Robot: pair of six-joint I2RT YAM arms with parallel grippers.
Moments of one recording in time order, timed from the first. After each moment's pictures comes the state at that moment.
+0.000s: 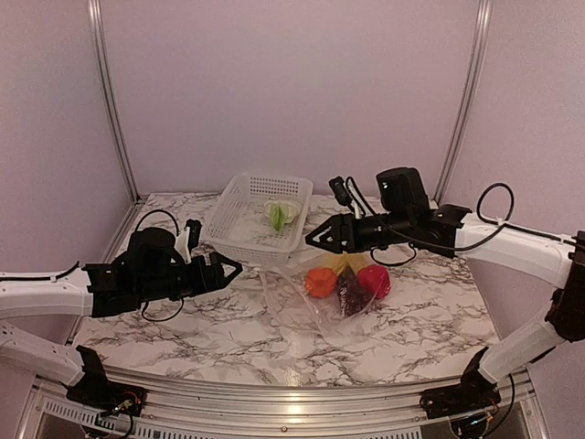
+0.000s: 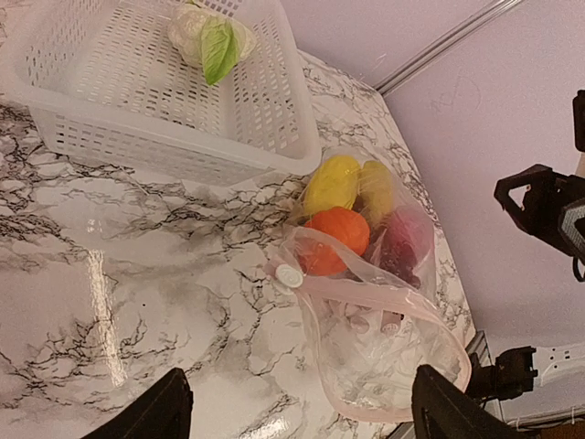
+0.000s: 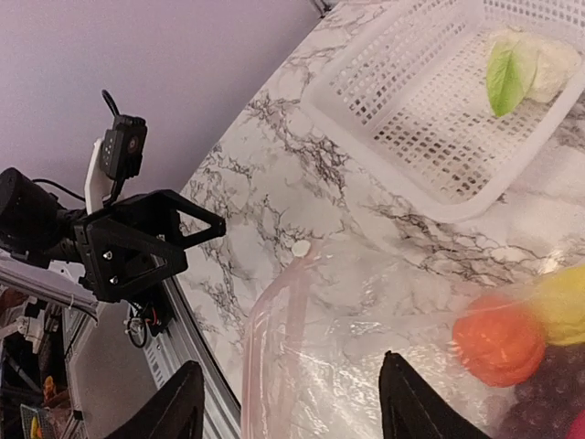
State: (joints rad) left arm -0.87 1.14 0.61 0.06 -0.05 -0.83; right arm 0.75 1.43 1.11 -0.20 -0.47 0.48
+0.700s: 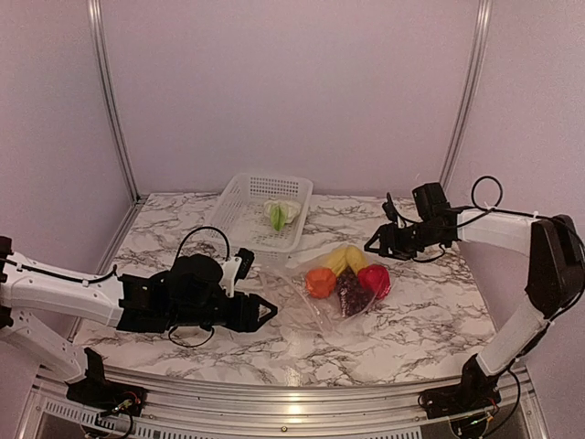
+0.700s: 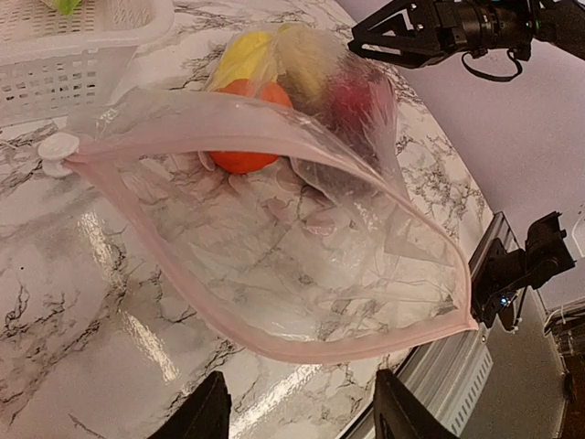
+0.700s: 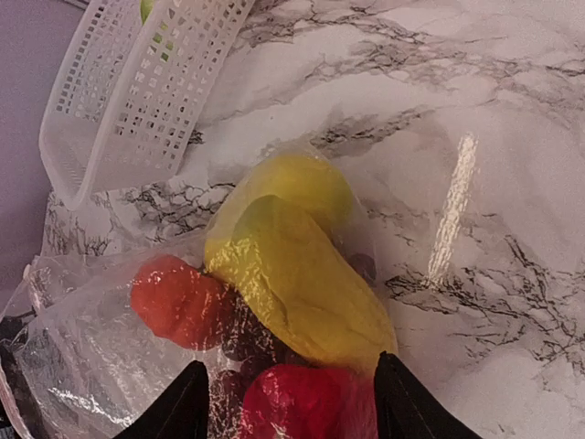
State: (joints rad) left arm -1.14 1.33 0.70 0.07 -0.09 -0.71; right arm 0.25 1.57 1.04 -0.38 -0.52 0.28
